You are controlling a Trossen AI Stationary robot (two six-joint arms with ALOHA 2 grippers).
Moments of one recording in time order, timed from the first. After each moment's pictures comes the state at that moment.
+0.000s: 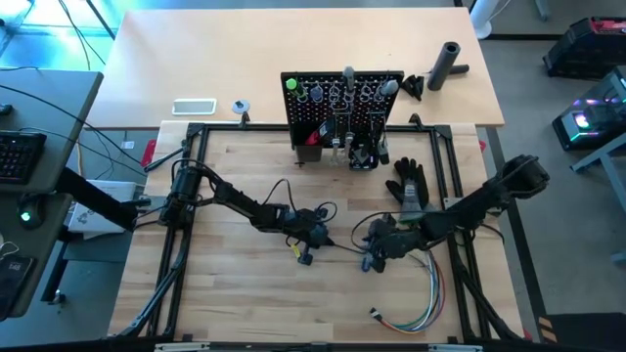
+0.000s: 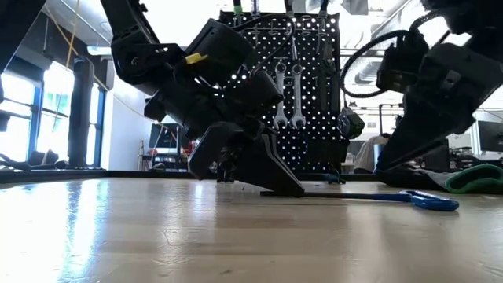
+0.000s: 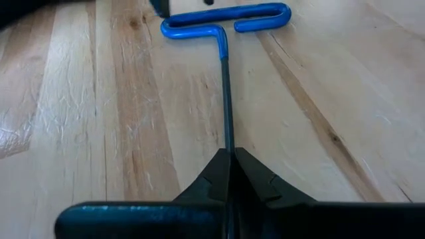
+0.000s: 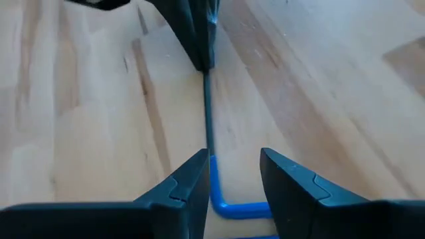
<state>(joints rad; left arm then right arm) -0.11 2.07 0.96 0.49 0.08 0.24 0.43 1.44 0.50 0.09 0.36 0.75</state>
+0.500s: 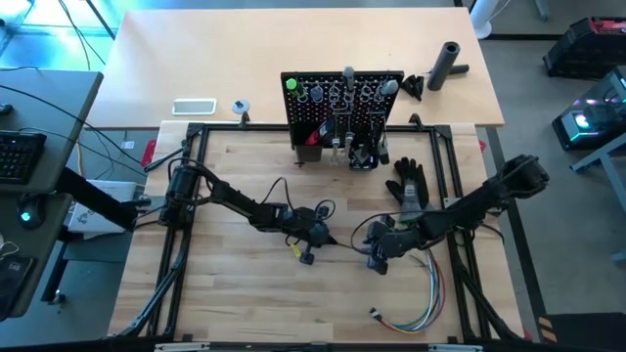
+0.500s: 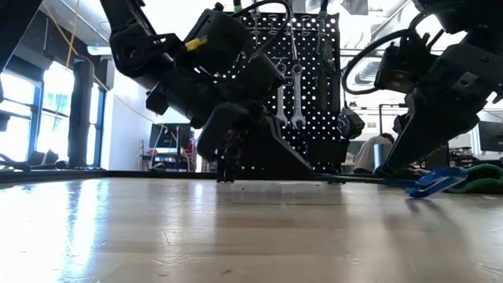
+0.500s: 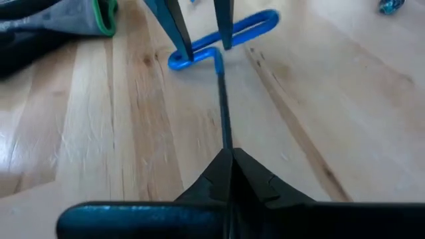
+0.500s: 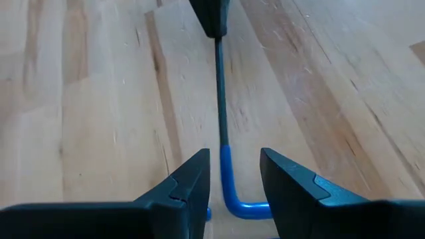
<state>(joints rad) -0.11 2.03 0.96 0.53 0.07 0.24 0.42 1.44 0.53 0.03 0.28 0.67</state>
